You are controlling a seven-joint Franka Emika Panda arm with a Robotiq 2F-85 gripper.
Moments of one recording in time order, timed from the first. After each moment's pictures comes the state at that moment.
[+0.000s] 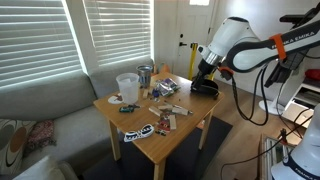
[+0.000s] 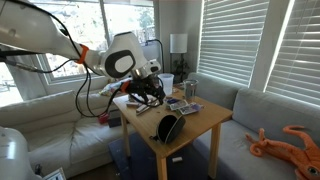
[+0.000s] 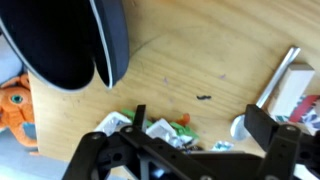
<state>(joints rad) 0.01 -0.35 -0.03 -2.45 -0.10 2.48 -0.18</state>
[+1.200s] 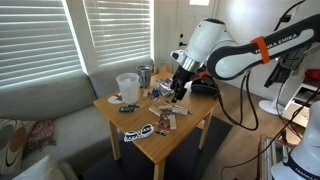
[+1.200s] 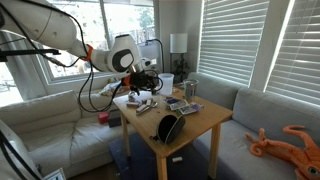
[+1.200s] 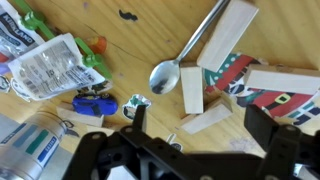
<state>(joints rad) 0.15 -0.14 0.05 -2.26 -0.06 2.49 -0.39</state>
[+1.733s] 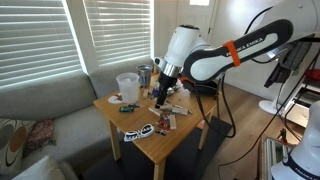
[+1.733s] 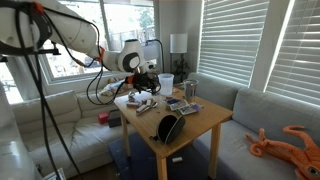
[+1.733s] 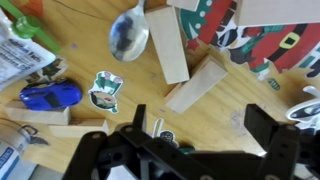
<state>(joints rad) 0.15 0.08 0.11 -2.03 -0.02 2.44 -0.23</state>
